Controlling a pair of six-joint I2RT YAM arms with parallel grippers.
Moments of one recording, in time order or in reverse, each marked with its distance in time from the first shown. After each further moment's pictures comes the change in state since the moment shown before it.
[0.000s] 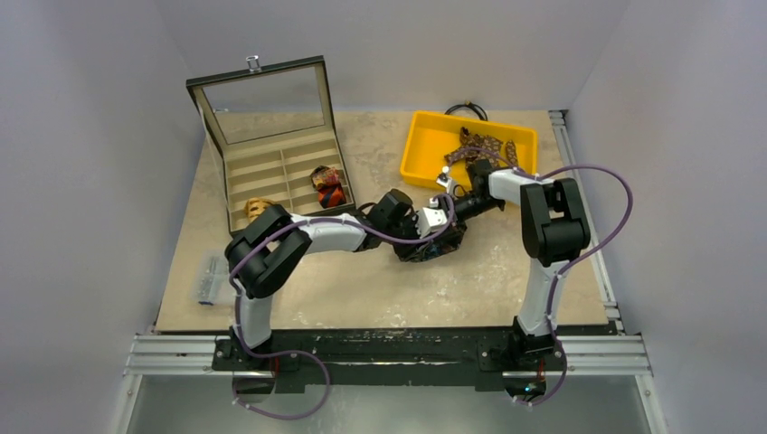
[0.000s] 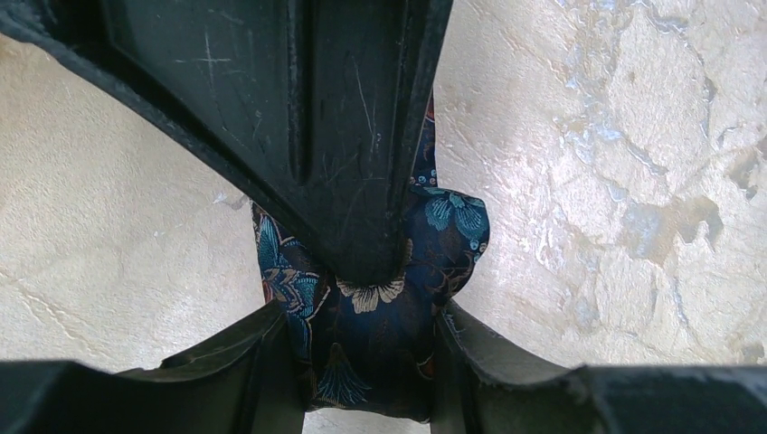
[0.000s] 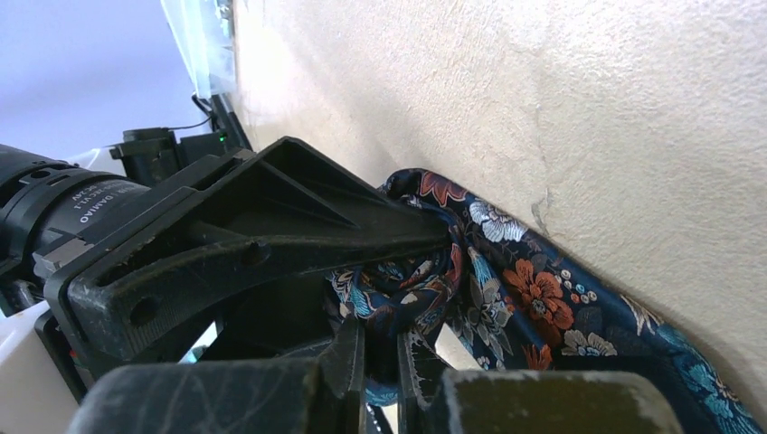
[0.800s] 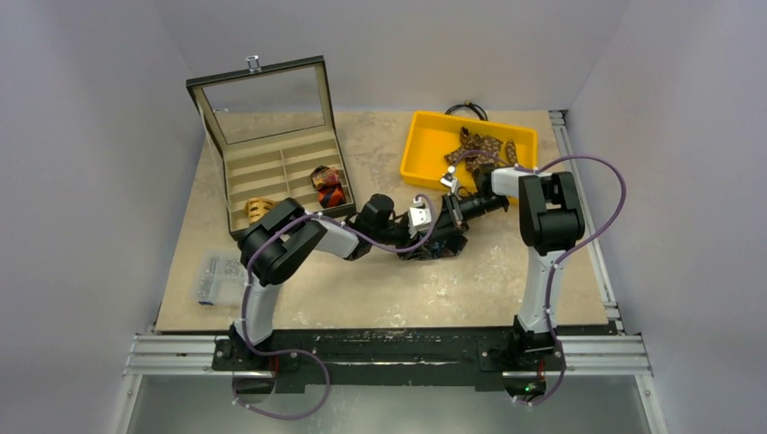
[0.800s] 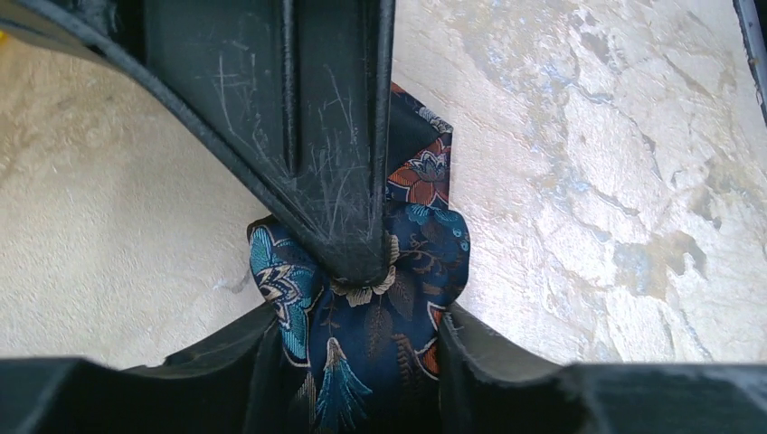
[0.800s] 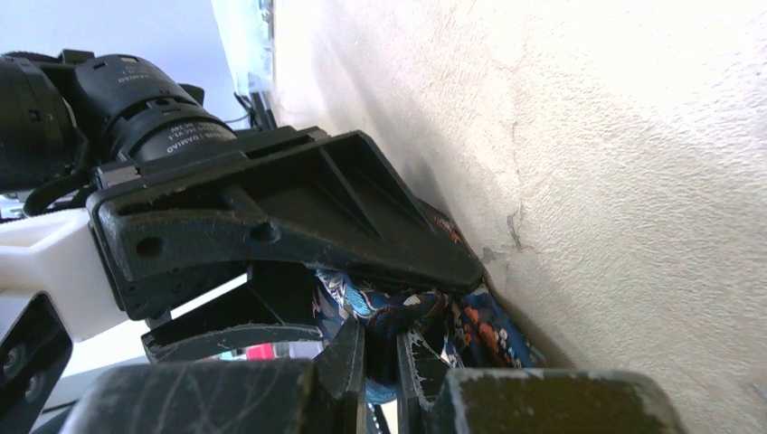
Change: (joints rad) left arm 0.083 0.117 -0.160 0.592 0.280 -0.079; right arm -0.047 0.117 0.072 -0.115 -0.096 -0.167
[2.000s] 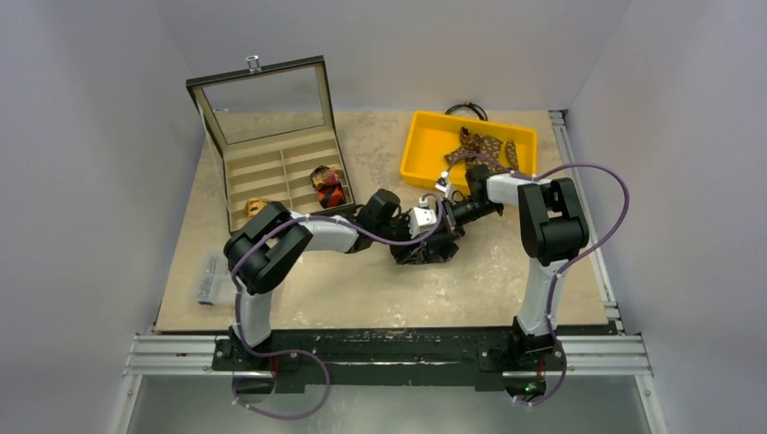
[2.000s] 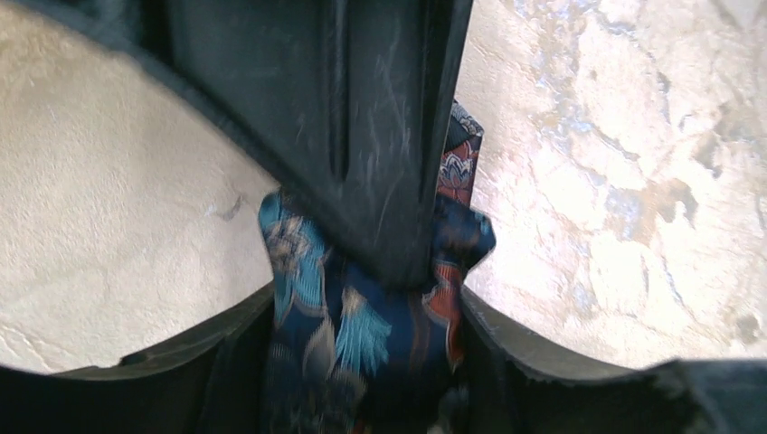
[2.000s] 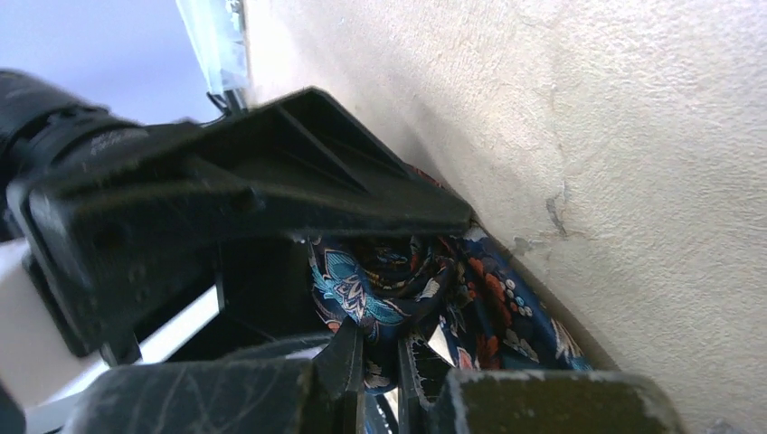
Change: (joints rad) left arm -0.034 -0.100 0.100 -0.457 -0.142 0.102; right arm 0.062 -0.116 -0.107 0.144 0.095 0.188
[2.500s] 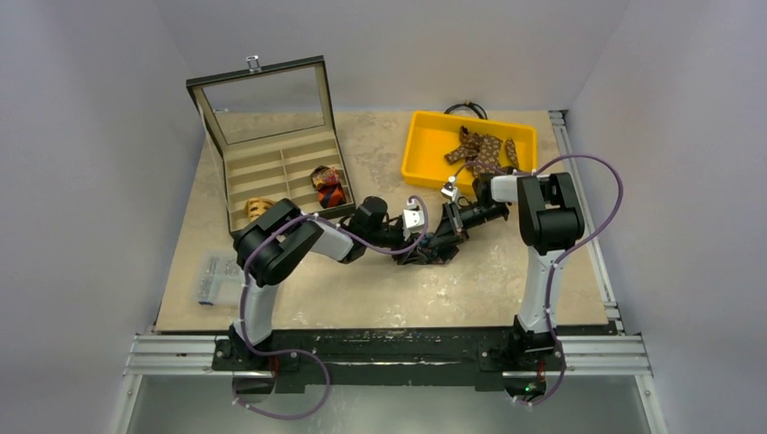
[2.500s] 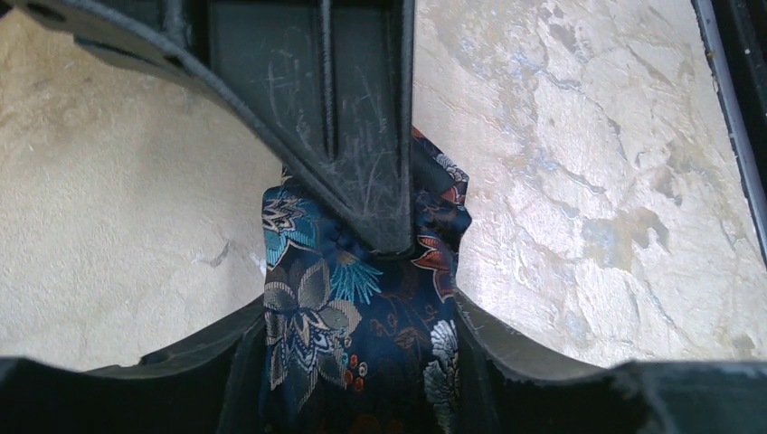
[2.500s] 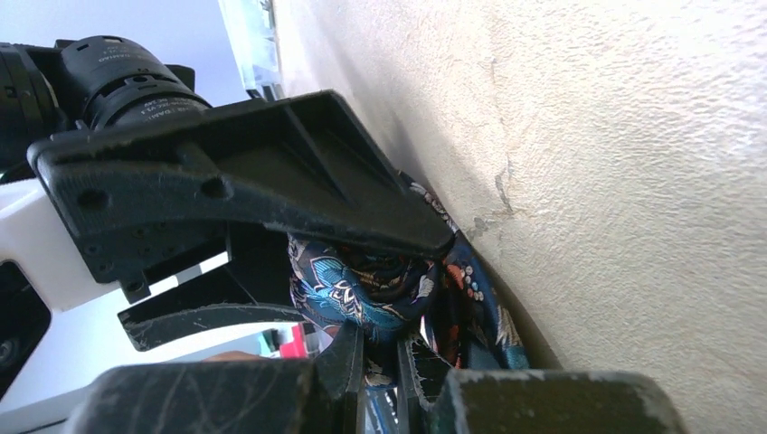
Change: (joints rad) left arm 0.050 0.076 -0.167 0.519 0.185 -0.130; right arm -0.066 0.117 0.022 -0.098 -0.112 -0.143
